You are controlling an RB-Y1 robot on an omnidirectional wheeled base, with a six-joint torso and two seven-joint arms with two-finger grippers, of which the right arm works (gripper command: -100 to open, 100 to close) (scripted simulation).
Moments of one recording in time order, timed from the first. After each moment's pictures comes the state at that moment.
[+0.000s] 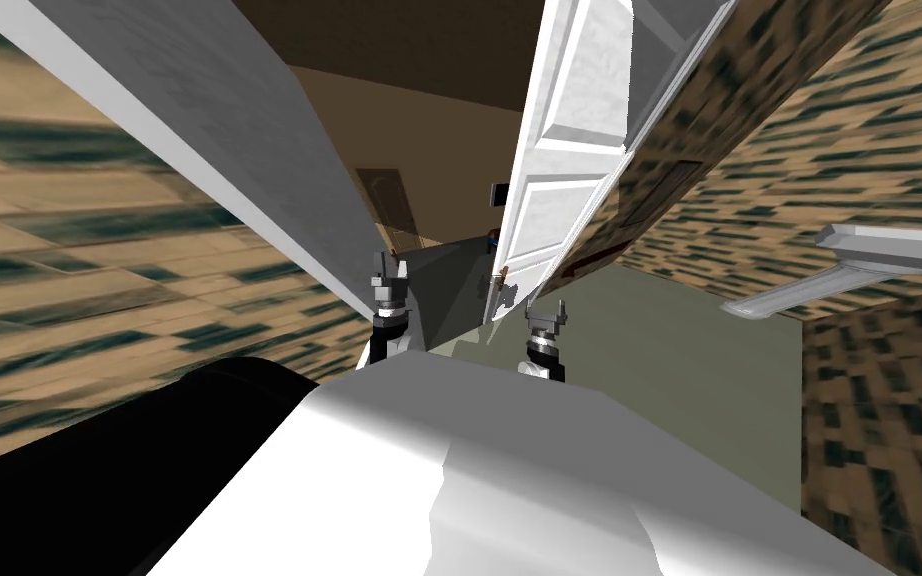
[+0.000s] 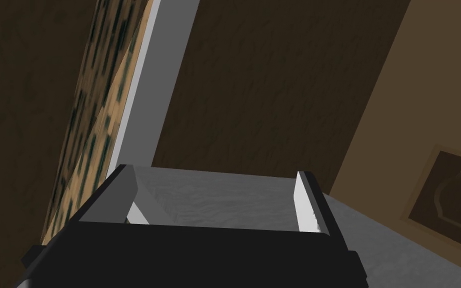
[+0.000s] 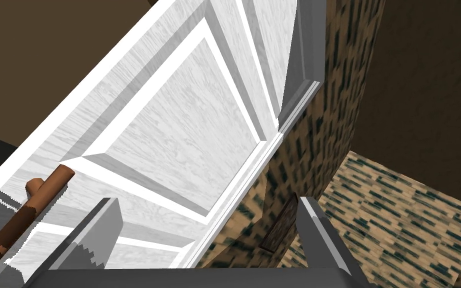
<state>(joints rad) 0.35 -0.11 0.21 -1.71 -0.35 -0.75 -0.49</state>
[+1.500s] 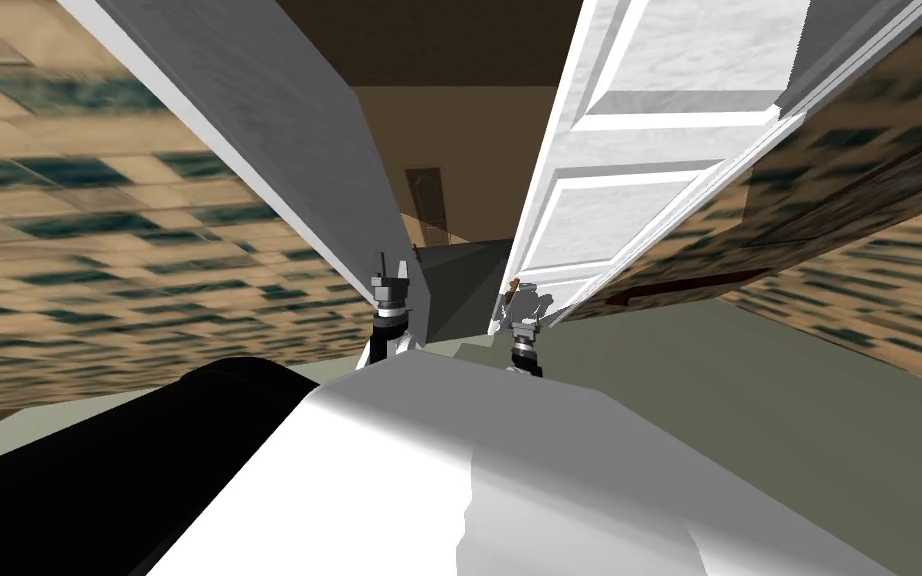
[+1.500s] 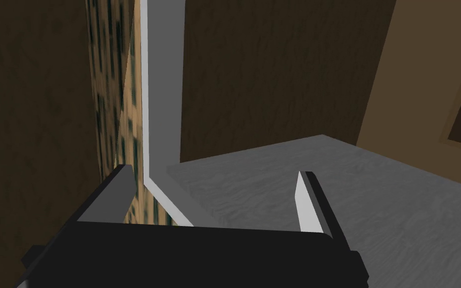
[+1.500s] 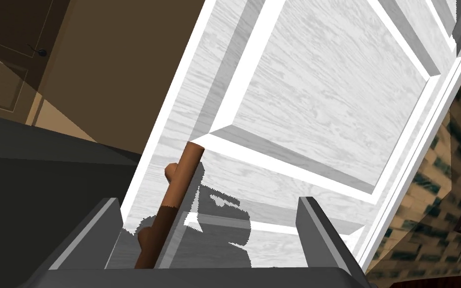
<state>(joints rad) 0.27 -0.09 0.33 -1.39 -0.48 -0.83 -0.70</state>
